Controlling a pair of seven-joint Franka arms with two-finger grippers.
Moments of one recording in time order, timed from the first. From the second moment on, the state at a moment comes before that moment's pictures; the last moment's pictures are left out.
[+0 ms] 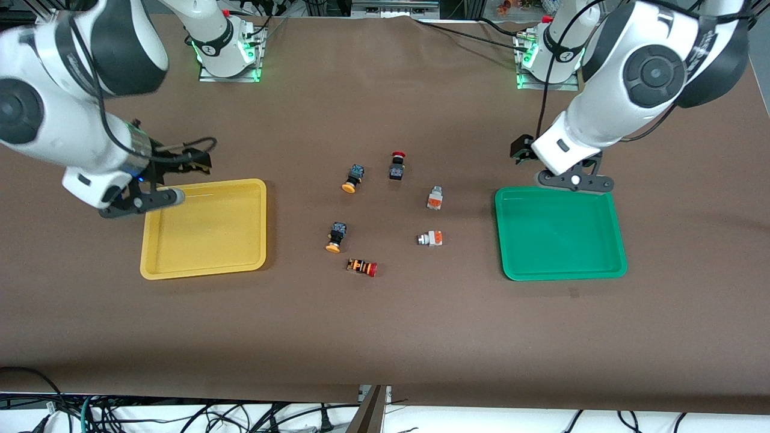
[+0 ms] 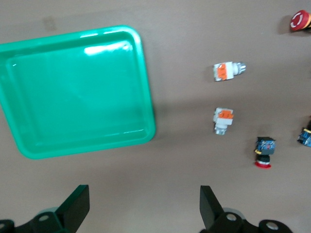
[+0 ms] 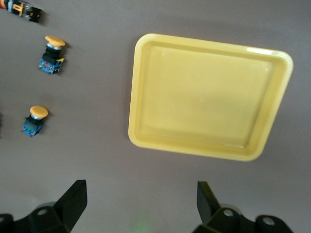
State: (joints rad) left arm -0.10 0.15 -0.27 -1.73 -0.05 1.73 -0.26; right arm 0.12 0.29 0.11 -1.53 0.01 1.61 0.00
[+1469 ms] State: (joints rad) left arm -0.27 0.48 -0.33 -1.91 0.02 2.36 -0.47; right arm 0.43 0.75 0.11 -1.53 0.08 2.32 0.66
